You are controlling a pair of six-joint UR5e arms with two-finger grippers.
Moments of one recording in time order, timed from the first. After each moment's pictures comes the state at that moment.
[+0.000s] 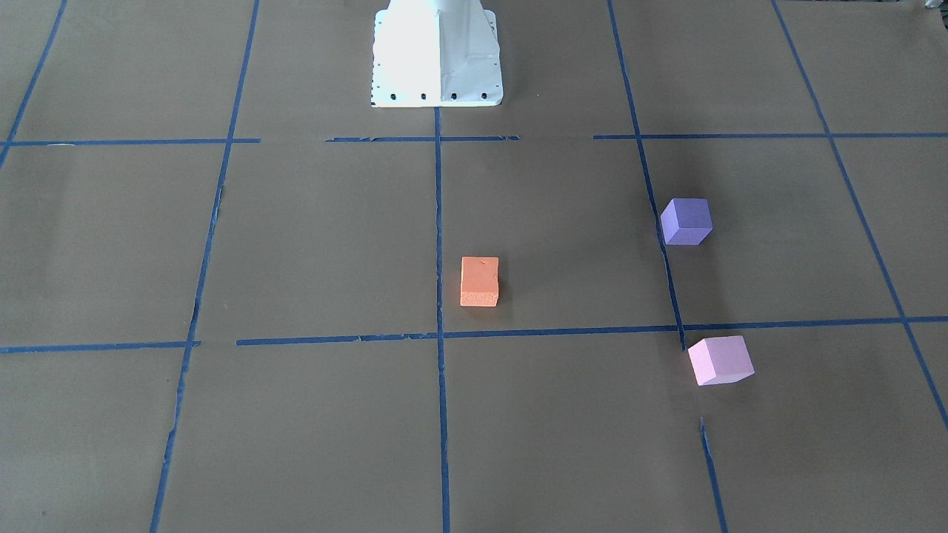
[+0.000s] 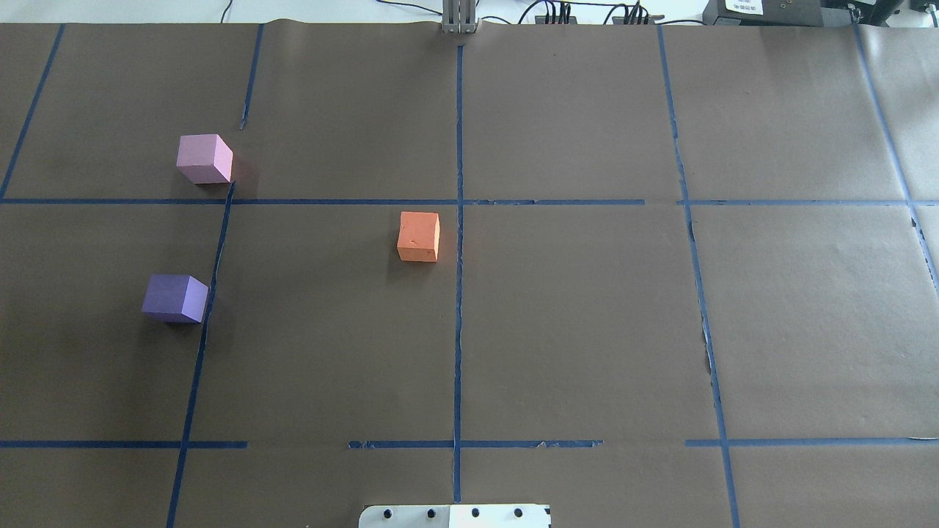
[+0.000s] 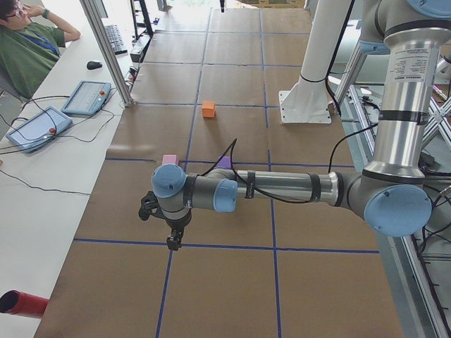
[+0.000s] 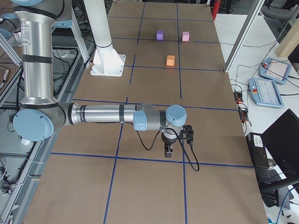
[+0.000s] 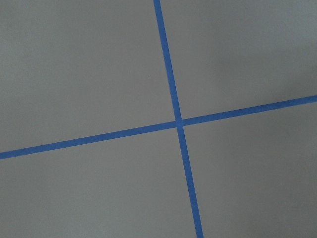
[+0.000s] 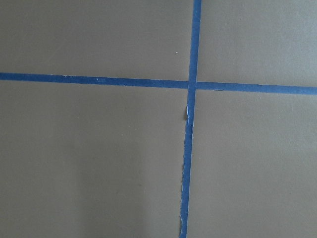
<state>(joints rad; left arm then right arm) -1.55 -1.63 -1.53 -1.64 -2.34 0.10 1.48 -1.60 1.64 -1.56 2.36 0.06</state>
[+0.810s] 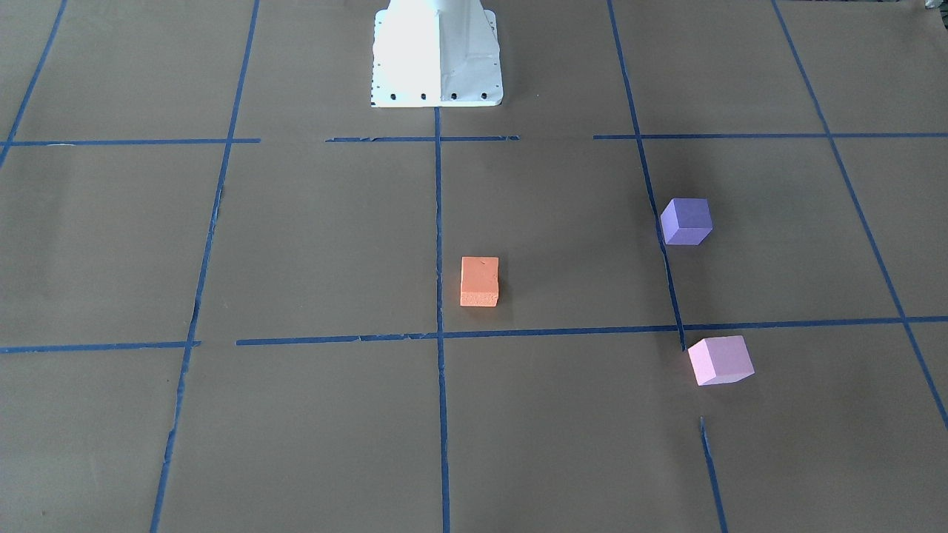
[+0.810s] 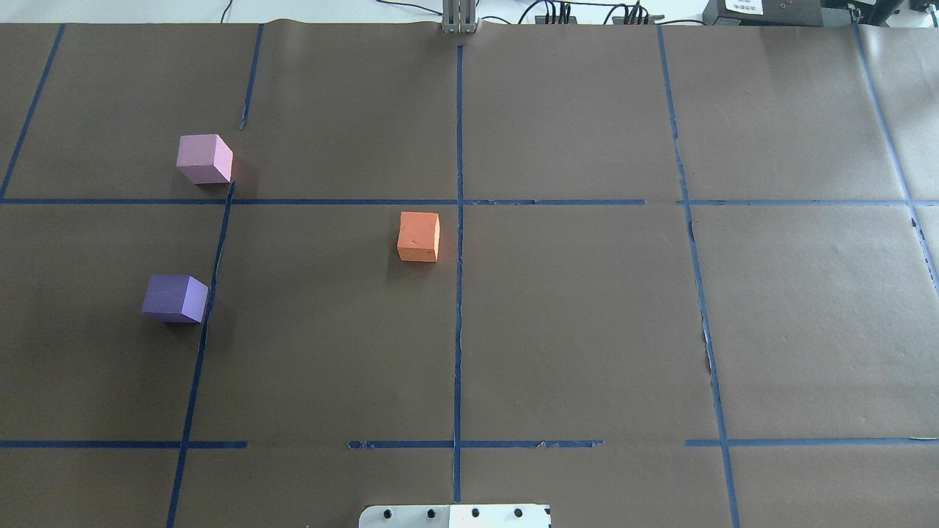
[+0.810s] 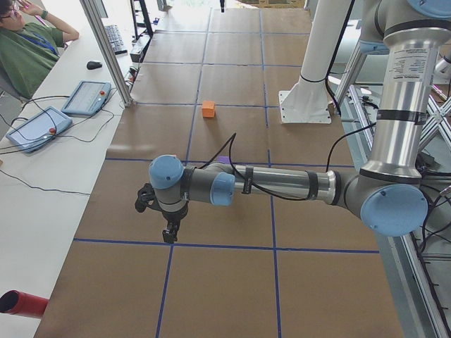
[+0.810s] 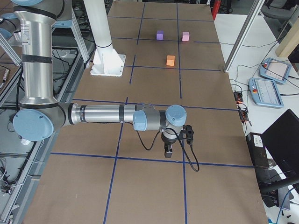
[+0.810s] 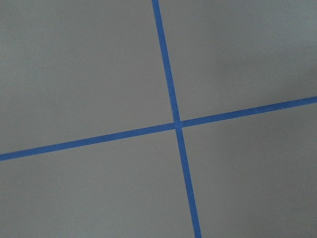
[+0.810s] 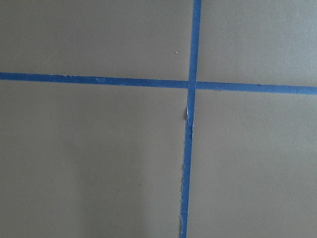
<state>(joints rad) -1.55 -1.67 -1.58 -1.63 -2.34 0.09 1.48 -1.60 1.64 -1.56 2.36 0.06</state>
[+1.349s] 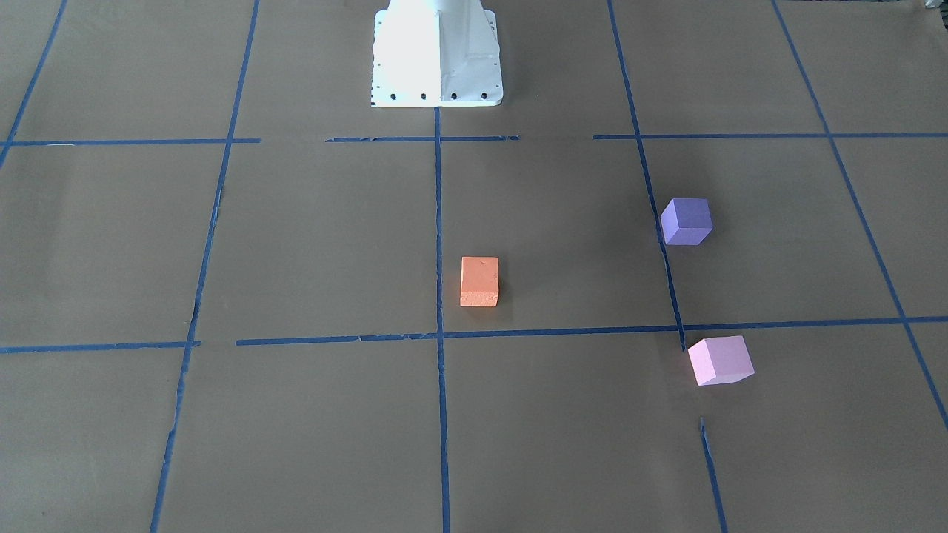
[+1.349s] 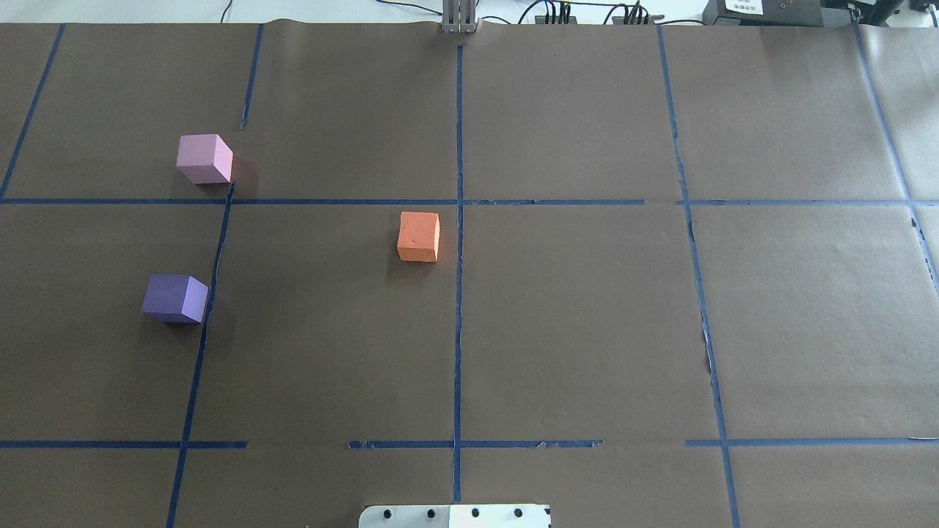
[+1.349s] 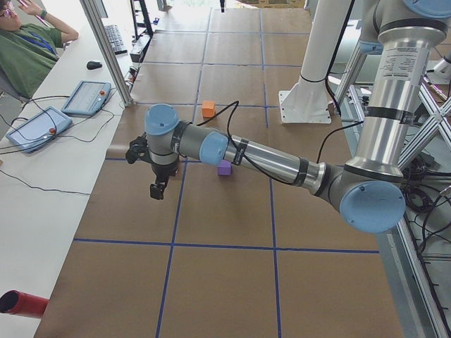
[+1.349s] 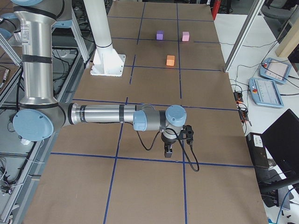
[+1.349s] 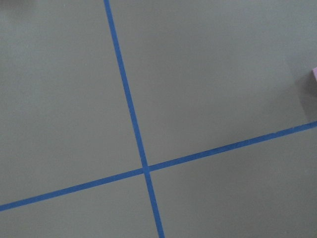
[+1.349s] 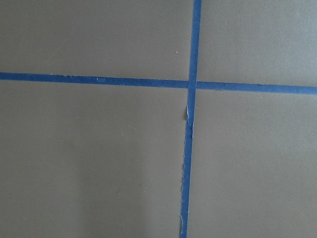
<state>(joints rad) -1.47 -1.75 -1.74 -1.58 -2.34 -0.06 1.48 -1.60 1.64 -1.56 2.36 0.06</state>
